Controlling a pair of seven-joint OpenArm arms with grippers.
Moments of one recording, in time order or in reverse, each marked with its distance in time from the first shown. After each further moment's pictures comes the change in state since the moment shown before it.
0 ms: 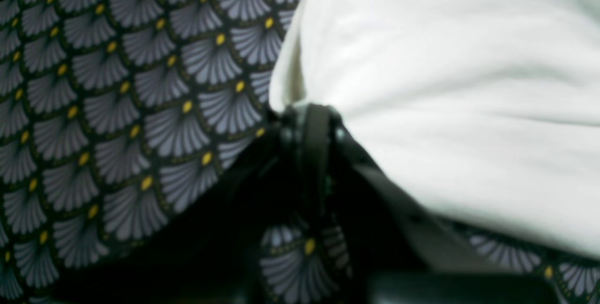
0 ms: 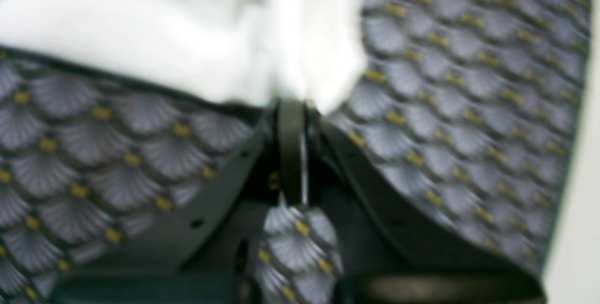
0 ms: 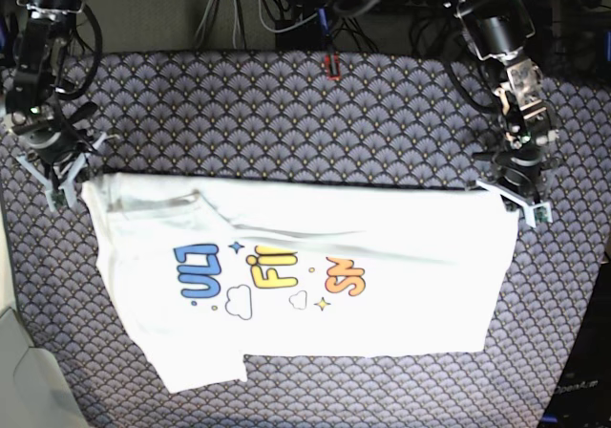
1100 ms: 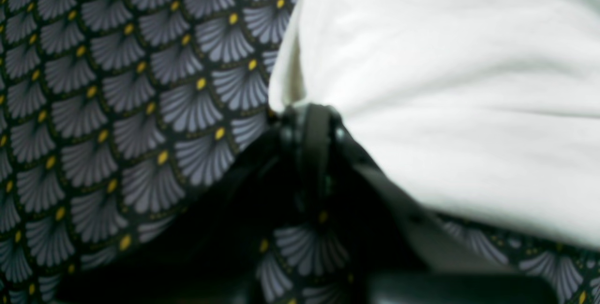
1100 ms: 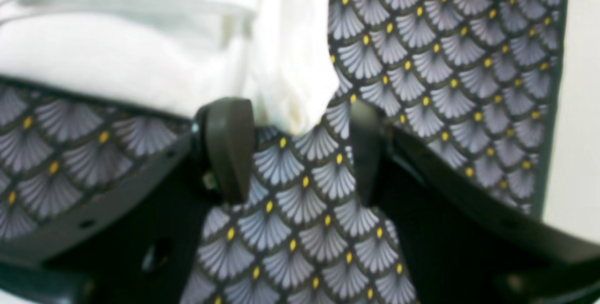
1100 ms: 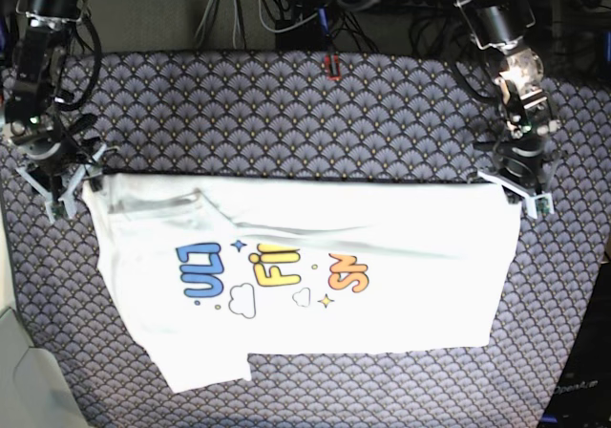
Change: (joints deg) left arm 2.4 0.0 0.0 1.8 -0.3 -0.1 -0.7; right arm 3.0 0.2 -0.4 -1.7 0.2 0.0 0.2
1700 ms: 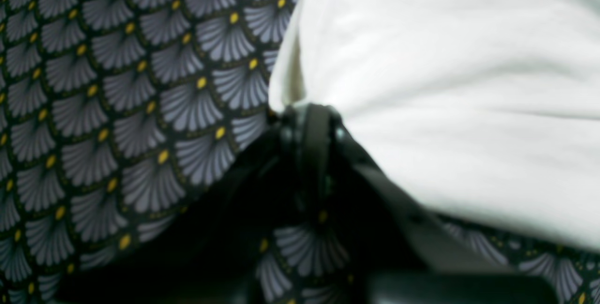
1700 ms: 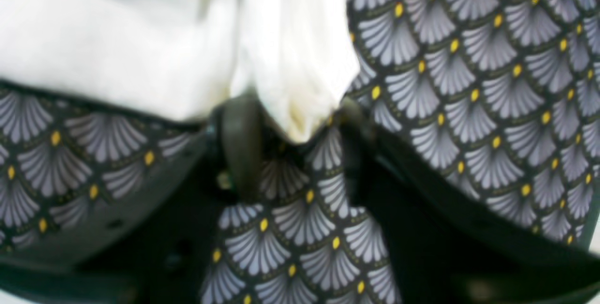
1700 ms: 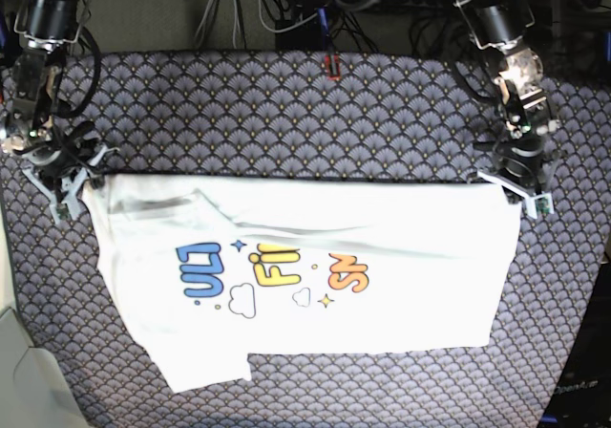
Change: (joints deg) left arm 0.0 0.2 0.0 0.0 0.0 0.2 0.0; right arm 4.6 0.9 -0.2 -10.2 -0.2 4.5 0.6
